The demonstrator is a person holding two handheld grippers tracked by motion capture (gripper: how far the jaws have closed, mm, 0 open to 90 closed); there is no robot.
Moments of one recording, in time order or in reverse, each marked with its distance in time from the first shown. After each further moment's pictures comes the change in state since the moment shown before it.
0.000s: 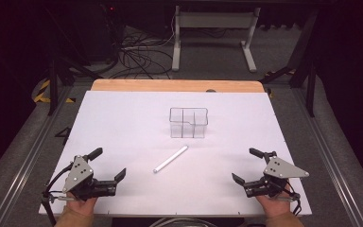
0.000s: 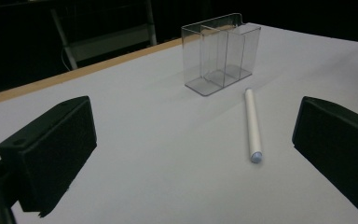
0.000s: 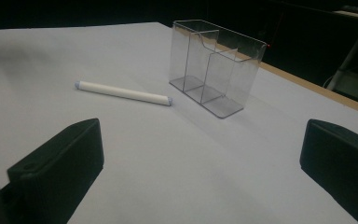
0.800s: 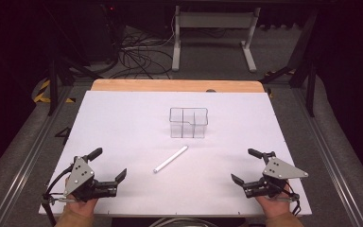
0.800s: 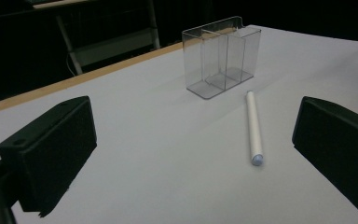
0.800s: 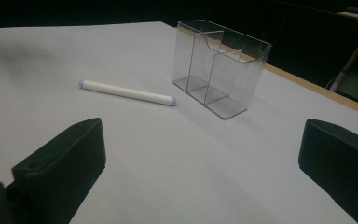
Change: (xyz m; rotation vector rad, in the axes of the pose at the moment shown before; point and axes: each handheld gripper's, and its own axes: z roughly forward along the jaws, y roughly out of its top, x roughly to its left) left arm -0.004 0.001 -0.001 -0.011 0.016 0.014; right arm 0.002 0.001 0.000 0.000 0.008 -0.011
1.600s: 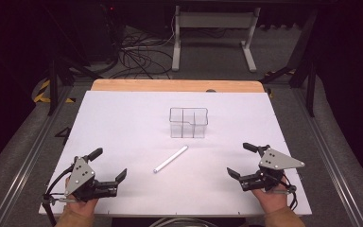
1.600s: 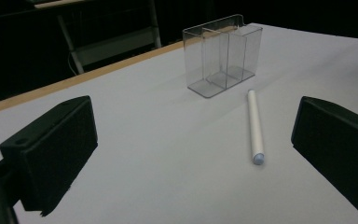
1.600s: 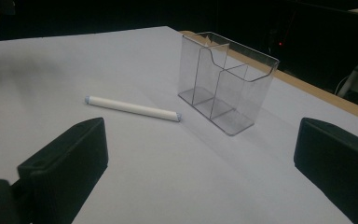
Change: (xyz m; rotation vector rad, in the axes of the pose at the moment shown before) left arm -0.001 0.000 0.000 0.006 0.003 0.003; right arm -0.004 0.026 0.012 0.018 0.035 0.018
